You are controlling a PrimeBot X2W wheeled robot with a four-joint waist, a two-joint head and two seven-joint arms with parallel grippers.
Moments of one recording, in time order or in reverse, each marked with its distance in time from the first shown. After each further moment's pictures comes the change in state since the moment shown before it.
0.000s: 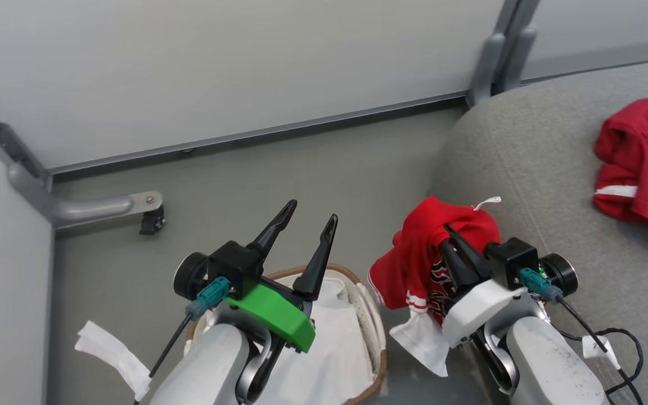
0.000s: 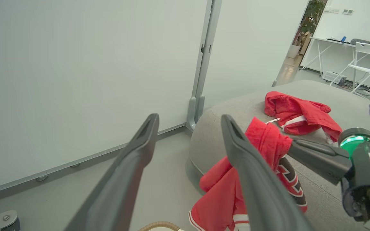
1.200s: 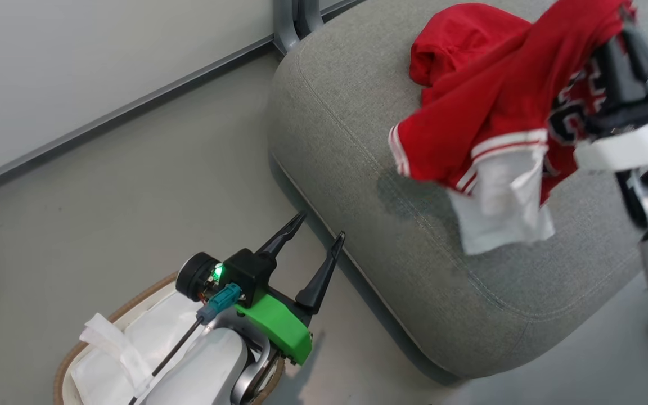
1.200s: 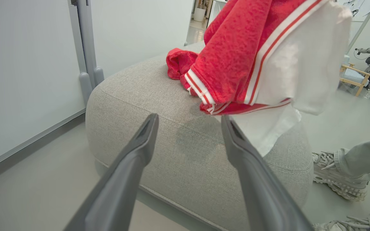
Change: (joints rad) left arm -0.029 0.065 -0.112 0.012 0.002 0.000 0.000; right arm -0.266 -0.228 -0.212 -0.319 -0.025 0.000 0.000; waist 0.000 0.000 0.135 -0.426
